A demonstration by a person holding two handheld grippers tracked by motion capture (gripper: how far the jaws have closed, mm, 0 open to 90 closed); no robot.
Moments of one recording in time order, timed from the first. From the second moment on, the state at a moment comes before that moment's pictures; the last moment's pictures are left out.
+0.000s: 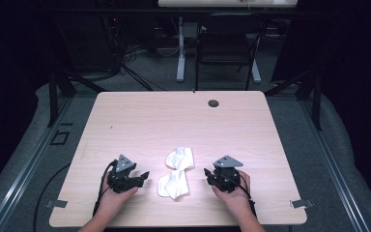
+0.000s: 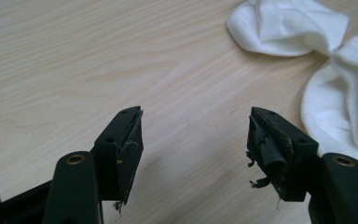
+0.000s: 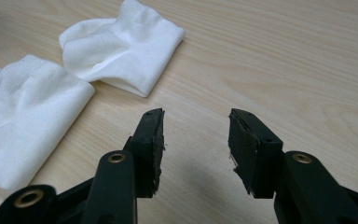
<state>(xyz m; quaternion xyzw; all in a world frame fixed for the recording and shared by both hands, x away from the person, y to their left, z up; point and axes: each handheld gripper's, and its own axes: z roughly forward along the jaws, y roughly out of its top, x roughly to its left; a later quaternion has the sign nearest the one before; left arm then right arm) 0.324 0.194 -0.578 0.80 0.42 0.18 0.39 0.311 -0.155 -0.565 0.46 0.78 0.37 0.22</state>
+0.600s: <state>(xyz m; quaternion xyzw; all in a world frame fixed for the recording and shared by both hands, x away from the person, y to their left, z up) 0.320 0.194 -0.574 0.79 0.42 0.16 0.41 0.307 -0.144 -0.565 0.45 0.79 0.36 0.19</state>
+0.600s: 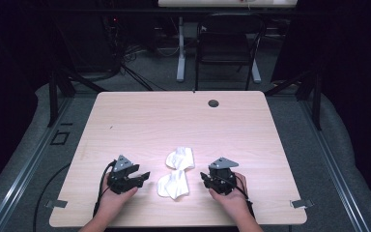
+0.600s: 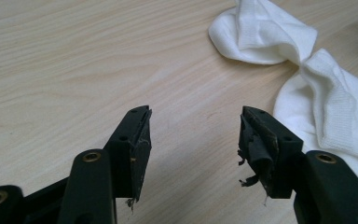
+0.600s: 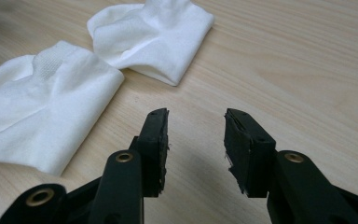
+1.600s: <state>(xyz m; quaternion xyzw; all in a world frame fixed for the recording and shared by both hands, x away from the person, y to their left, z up) 0.306 0.181 -0.571 0.81 0.40 0.14 0.41 0.289 -0.102 -0.532 0.39 0.82 0.39 0.14</state>
